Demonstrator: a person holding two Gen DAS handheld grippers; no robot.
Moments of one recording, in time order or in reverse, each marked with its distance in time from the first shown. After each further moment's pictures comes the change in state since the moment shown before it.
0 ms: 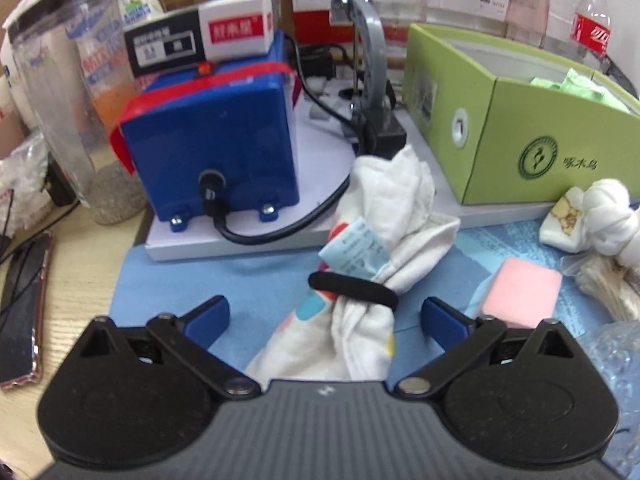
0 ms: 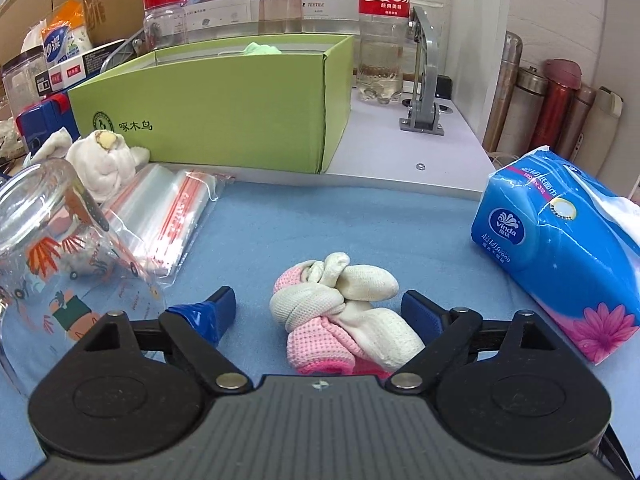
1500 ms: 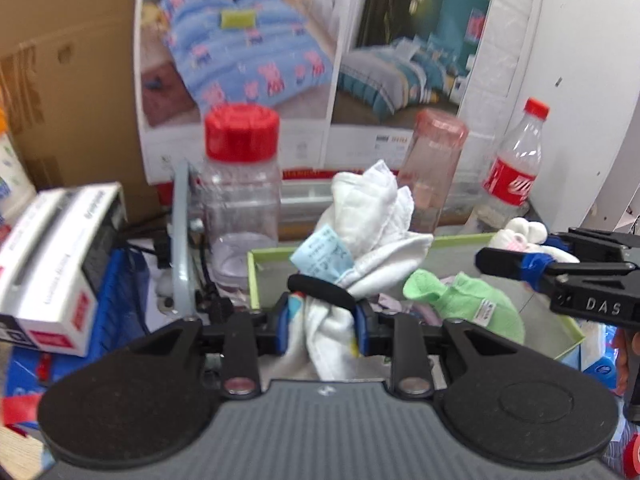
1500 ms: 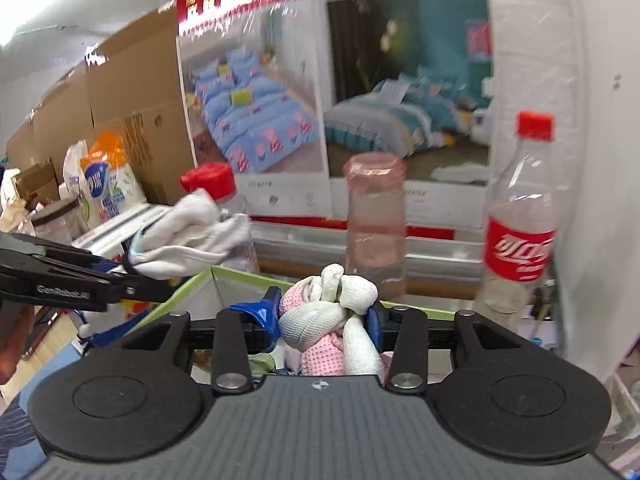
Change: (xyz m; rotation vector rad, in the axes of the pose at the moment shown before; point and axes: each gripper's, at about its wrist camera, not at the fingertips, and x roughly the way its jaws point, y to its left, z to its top) left arm -0.004 -0.085 0.167 0.003 -0.149 -0.243; right arm 0.056 0.038 0.206 -0.051 -0.206 0.254
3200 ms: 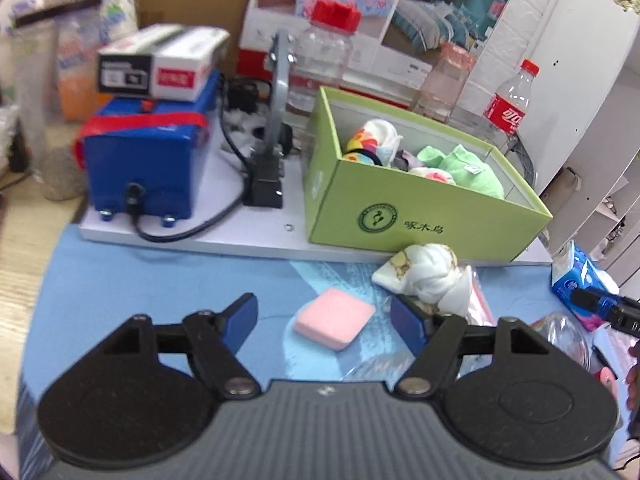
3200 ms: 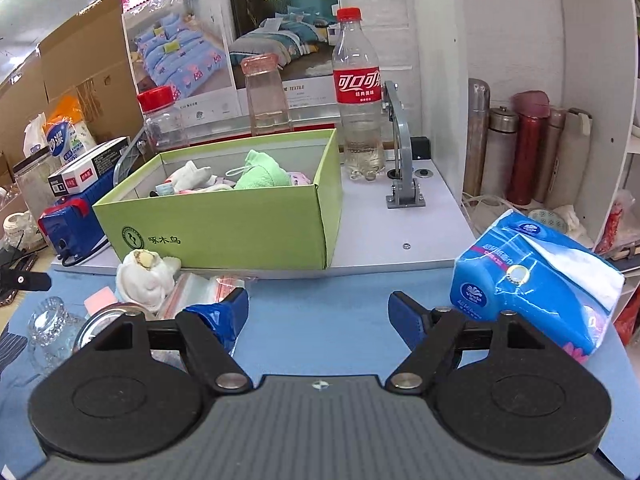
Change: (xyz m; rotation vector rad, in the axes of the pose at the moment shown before) left arm -0.095 0.030 -0.139 -0.212 0.095 -0.025; right arm -0.144 -0.014 -0.140 0.190 0.059 -0.236
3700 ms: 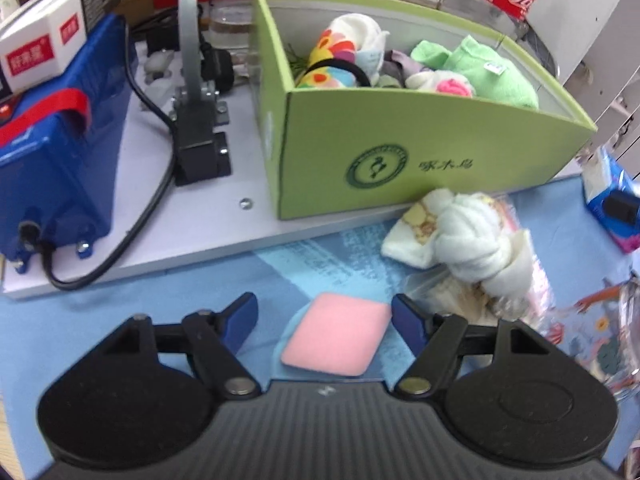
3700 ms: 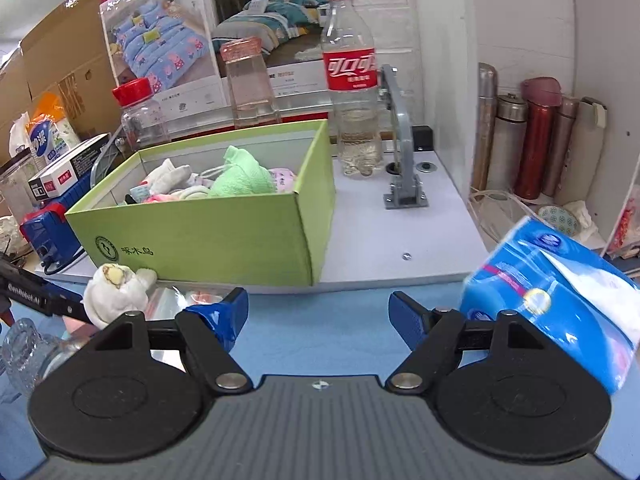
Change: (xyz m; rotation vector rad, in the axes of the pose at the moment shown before) left arm 0.086 -0.017 0.022 0.231 0.277 0.022; right arm 0.037 -0.002 0.024 -0.010 0.055 0.021
